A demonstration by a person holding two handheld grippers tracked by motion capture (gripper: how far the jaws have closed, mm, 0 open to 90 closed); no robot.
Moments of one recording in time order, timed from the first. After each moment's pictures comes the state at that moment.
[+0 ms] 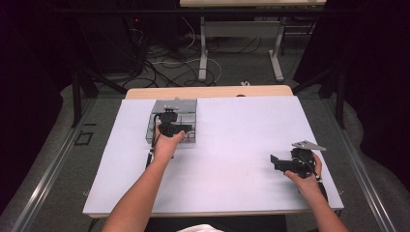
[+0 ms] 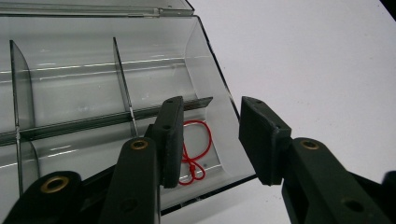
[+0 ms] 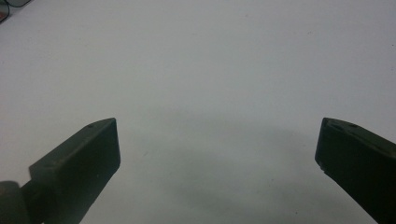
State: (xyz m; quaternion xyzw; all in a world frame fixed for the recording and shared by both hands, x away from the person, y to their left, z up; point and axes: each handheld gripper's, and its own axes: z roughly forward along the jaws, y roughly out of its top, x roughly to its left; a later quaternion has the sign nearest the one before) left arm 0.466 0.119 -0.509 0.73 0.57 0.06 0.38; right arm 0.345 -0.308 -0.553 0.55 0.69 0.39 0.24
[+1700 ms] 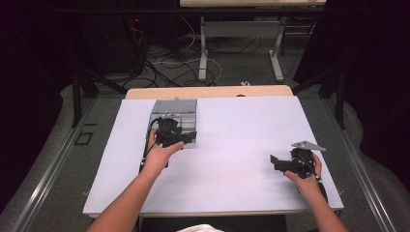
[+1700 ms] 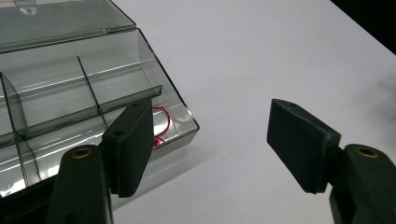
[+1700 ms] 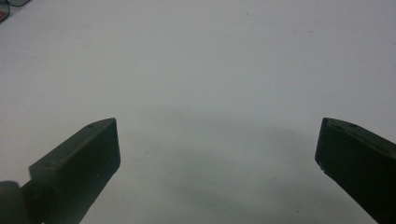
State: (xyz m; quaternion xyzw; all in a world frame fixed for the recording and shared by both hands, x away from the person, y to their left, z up) left arm 0.414 0.120 -0.484 0.77 0.48 0.10 0.42; right arm 0.345 -0.308 -0.553 0.56 0.69 0.39 0.24
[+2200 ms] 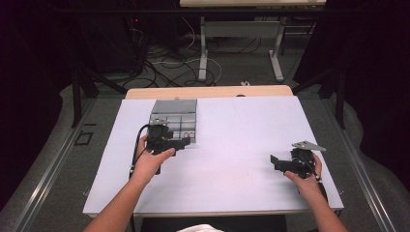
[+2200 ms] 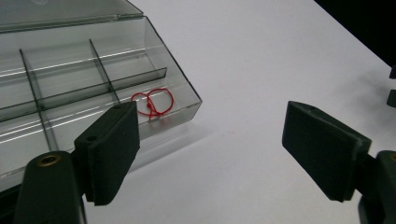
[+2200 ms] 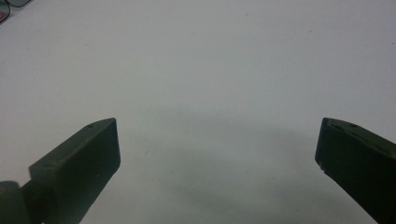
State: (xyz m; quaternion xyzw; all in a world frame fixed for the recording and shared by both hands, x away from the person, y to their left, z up) left arm 0.392 0.147 -0.484 0.76 0.48 0.09 0.43; right arm 0.344 -0.308 -0.553 0.56 0.69 0.39 0.24
